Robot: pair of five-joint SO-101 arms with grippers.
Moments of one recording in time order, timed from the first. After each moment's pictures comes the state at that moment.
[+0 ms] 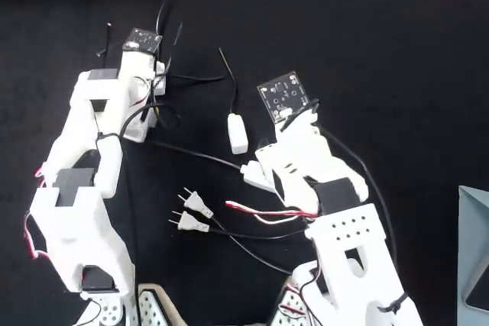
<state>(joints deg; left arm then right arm) -7.4 19.8 4.6 56.7 -21.0 -15.5 -53.1 59.0 50.8 11.1</state>
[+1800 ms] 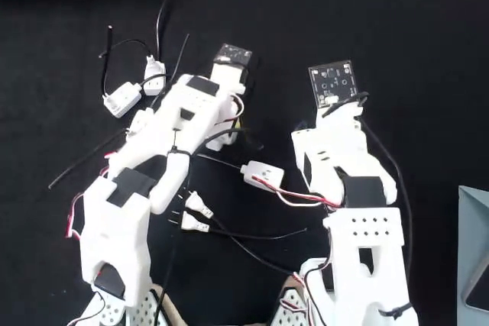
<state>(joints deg) 18.7 24.8 -3.2 63.4 2.2 -1.8 -53.5 56.4 50.6 11.1</state>
